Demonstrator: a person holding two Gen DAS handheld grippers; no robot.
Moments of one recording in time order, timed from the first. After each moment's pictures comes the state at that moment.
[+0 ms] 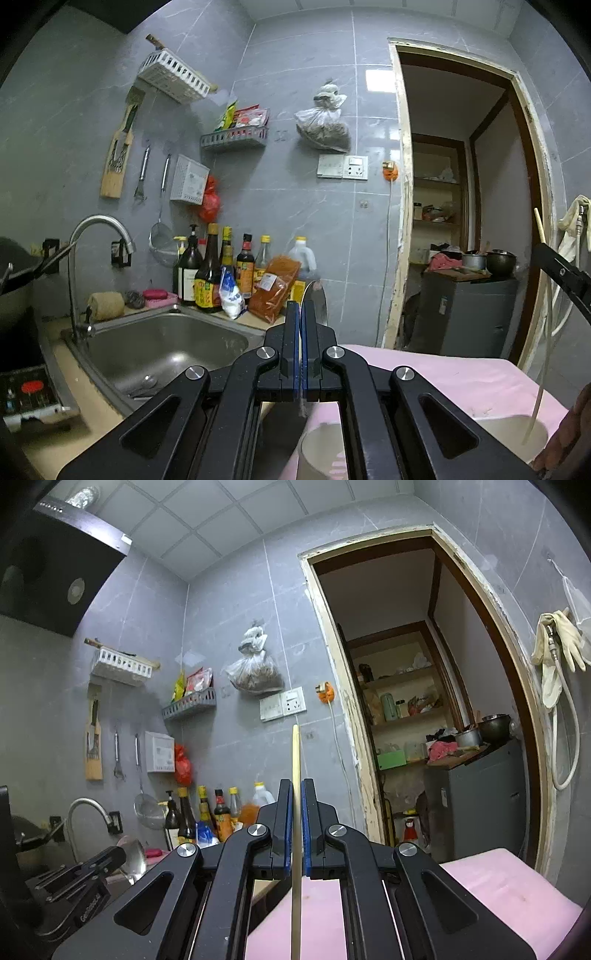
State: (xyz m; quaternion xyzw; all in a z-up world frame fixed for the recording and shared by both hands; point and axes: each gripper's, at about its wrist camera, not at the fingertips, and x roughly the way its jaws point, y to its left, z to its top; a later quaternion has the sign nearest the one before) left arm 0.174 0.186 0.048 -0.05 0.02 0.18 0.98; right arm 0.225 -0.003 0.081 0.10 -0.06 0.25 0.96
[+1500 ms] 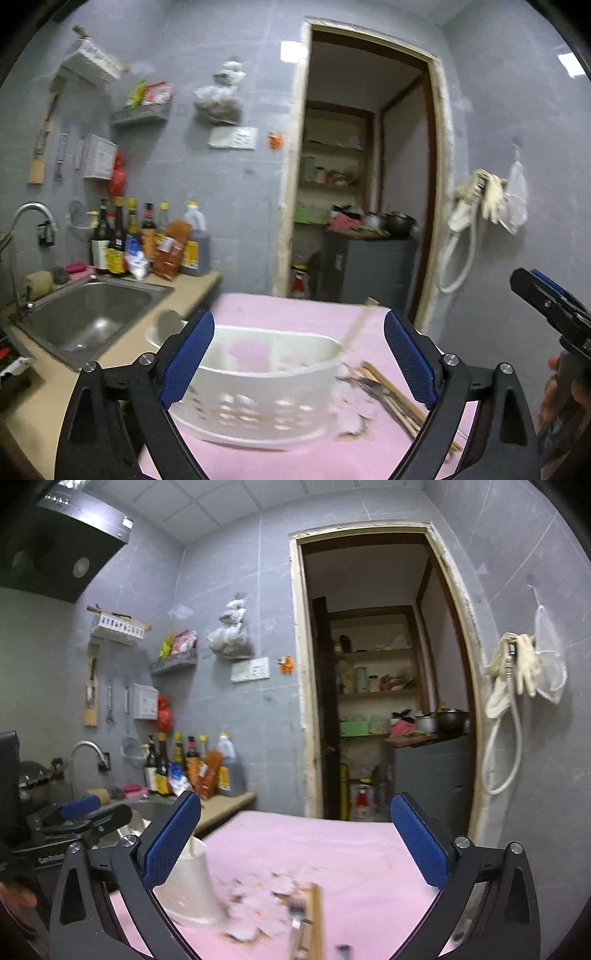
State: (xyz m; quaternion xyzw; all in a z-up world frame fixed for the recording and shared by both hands) left arm 0.107 0.051 0.066 -0.04 0.09 -0.03 0.99; right arm 0.132 -0.159 0.086 0.02 0.03 0.21 0.98
